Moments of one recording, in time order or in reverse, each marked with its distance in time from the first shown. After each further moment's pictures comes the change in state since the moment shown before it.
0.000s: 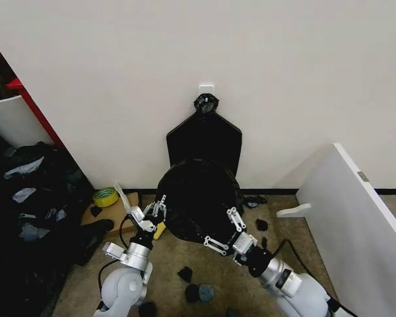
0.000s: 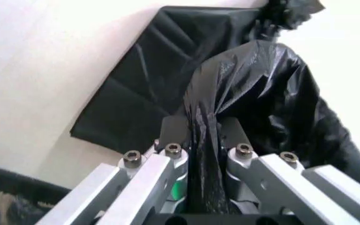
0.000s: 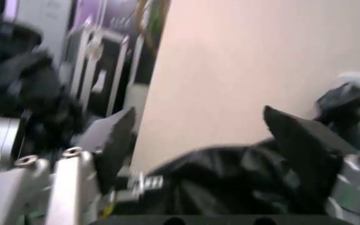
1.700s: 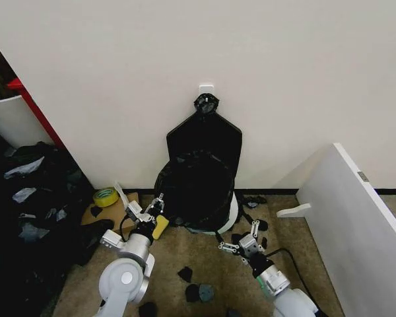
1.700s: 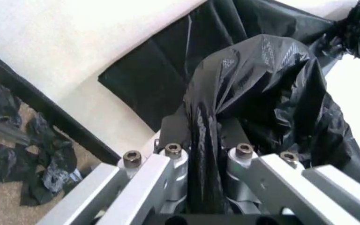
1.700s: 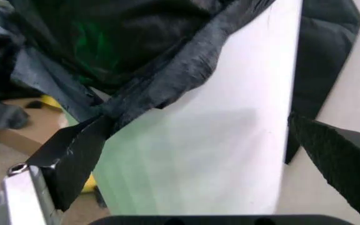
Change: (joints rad) left arm 0.037 -0.082 -0.039 -0.221 -0.189 0.296 -0.383; right arm 0.010 0.074 0.027 -0.364 -0.088 -0.019 0.138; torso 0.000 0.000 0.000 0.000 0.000
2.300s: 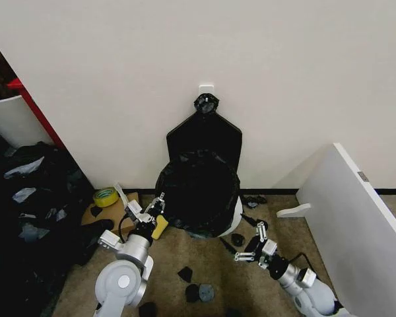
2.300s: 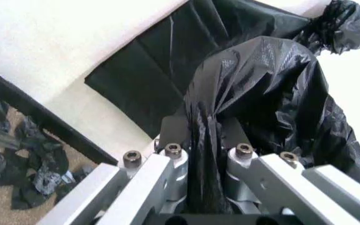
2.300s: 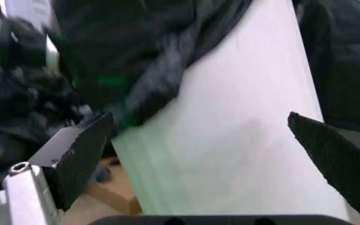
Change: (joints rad) left arm 0.016 0.023 0.001 -0.037 0.003 0.006 0.015; right arm 0.050 -0.009 0.114 -0.157 0.548 0.228 -0.663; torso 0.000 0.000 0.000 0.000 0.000
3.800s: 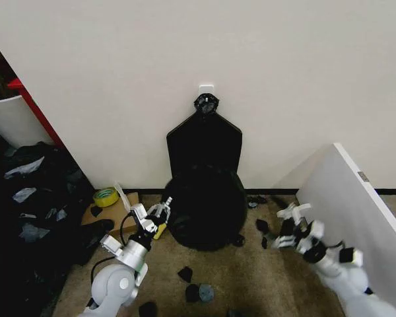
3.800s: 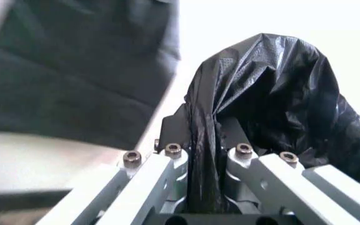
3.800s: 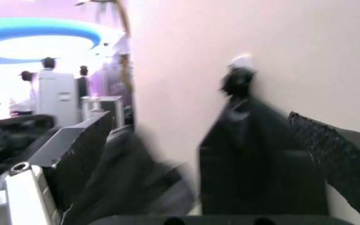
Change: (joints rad) left arm -0.103 0.174 0.019 0.389 0.223 -0.262 0.879; right arm 0.072 -0.074 0.256 0.006 0.530 -0.192 -0.392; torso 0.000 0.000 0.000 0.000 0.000
